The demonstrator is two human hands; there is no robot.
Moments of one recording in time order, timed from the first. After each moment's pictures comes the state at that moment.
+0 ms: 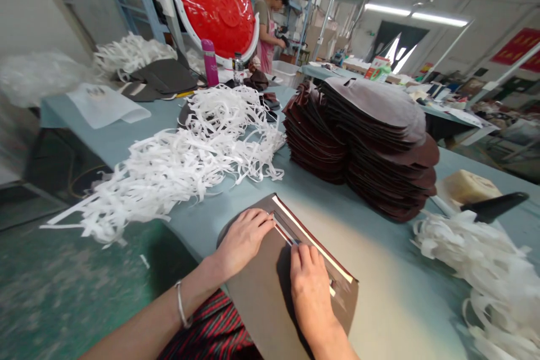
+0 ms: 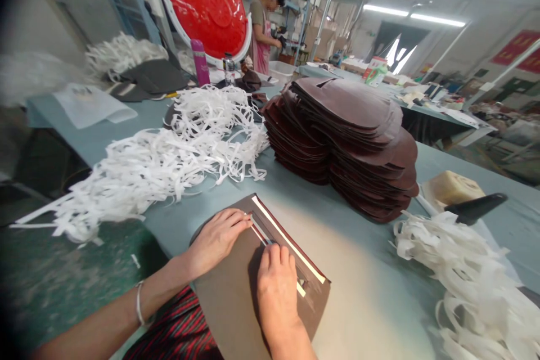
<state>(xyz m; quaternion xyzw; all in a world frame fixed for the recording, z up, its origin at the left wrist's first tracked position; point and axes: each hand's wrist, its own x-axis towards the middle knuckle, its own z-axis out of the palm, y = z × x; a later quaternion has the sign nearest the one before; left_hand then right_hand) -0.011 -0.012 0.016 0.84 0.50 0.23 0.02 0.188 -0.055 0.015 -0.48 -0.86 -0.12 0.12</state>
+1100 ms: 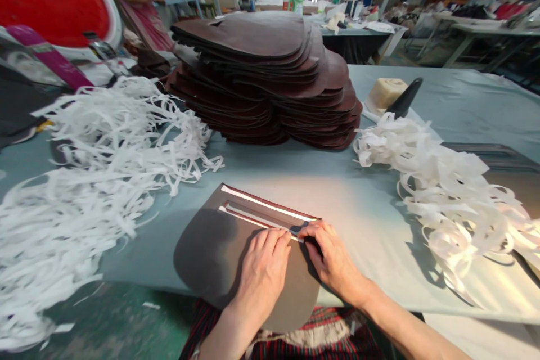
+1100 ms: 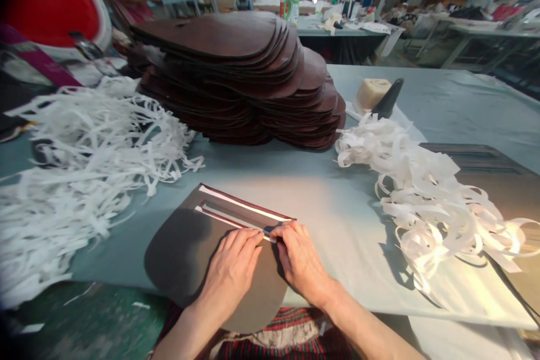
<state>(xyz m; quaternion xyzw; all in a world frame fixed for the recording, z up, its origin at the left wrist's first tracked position) 0.105 -0.081 0.016 0.88 0.43 0.17 0.11 0.286 -0.108 0.017 -0.54 -0.75 0.19 0.33</state>
